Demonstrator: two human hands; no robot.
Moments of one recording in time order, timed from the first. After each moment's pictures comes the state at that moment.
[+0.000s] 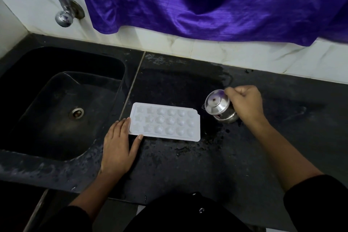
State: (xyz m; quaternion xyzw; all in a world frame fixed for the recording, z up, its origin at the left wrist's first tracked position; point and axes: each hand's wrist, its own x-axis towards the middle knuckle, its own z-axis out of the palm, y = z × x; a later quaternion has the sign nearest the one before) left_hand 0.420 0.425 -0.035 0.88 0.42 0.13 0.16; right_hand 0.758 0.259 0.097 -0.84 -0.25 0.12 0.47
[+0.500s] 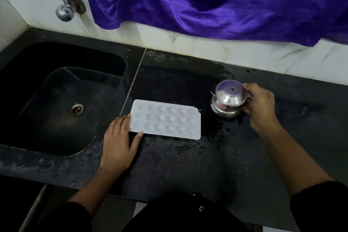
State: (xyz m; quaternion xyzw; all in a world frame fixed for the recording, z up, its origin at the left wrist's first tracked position) left_hand 0.420 0.425 -0.037 0.88 0.42 0.13 0.15; right_hand 0.763 0.244 0.102 -0.71 -0.11 0.20 0.66
